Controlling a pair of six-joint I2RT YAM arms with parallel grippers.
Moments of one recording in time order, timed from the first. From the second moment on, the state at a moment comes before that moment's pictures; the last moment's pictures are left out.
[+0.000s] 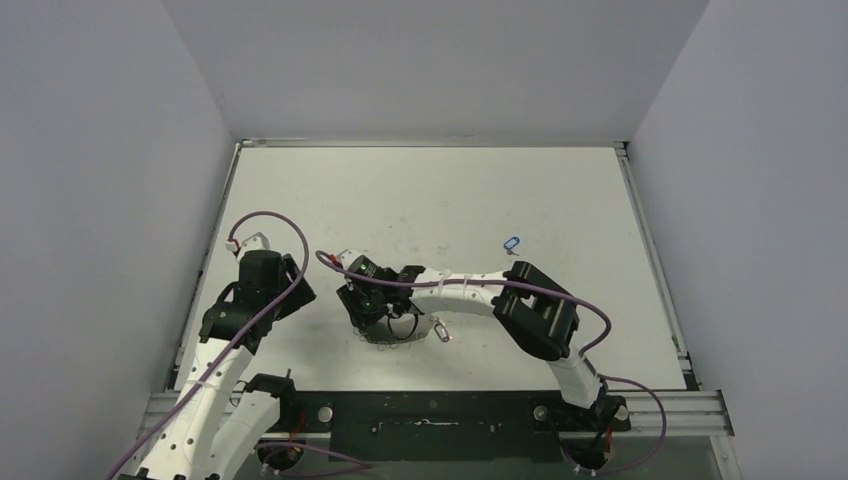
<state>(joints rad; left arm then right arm) -0.19 0.73 0.70 -0.81 -0.21 -0.66 1.12 2.06 1.44 -0.28 -0.05 0.37</state>
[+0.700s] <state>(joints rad) -0.19 0.69 0.70 -0.76 -0.16 -0.61 1.11 2.09 1.47 -0.30 -0.05 0.36</state>
